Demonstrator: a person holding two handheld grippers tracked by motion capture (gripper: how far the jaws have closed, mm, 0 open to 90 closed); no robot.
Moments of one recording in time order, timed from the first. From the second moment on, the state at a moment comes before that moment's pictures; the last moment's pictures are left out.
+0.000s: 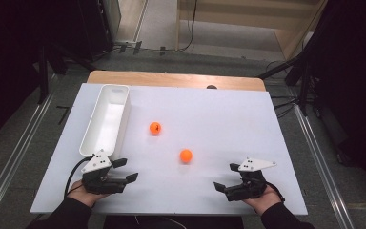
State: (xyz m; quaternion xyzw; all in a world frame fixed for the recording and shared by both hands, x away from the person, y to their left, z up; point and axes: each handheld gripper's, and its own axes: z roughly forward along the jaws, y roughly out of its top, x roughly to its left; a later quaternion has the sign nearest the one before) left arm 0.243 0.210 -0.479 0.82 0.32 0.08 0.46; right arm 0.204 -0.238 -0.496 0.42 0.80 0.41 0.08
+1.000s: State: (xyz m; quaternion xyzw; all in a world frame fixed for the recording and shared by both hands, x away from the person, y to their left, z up) left arm 0.236 0.179 -0.467 0.83 0.28 0.07 0.47; right arm 0.204 -0.238 -0.496 0.41 0.81 0.41 0.08
